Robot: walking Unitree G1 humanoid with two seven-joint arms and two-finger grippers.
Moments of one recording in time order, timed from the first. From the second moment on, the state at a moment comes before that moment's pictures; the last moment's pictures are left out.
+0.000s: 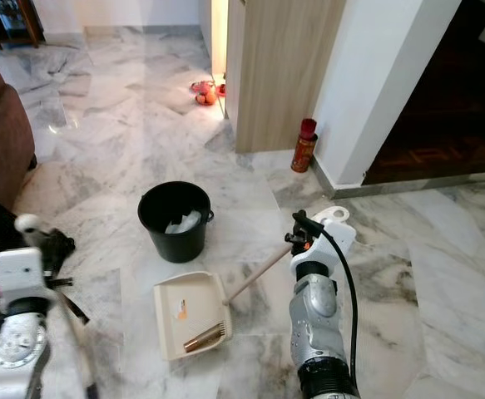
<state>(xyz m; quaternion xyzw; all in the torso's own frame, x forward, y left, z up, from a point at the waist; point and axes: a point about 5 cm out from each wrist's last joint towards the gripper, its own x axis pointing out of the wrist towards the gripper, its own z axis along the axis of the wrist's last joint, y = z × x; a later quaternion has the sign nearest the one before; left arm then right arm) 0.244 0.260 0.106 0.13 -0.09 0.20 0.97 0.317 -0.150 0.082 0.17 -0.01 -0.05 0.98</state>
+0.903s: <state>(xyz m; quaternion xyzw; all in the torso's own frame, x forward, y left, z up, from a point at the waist) 0.241 0.249 0.098 0.12 -0.07 0.19 0.97 0.294 -0.139 0.172 0.16 -0.14 -0.01 0.98</state>
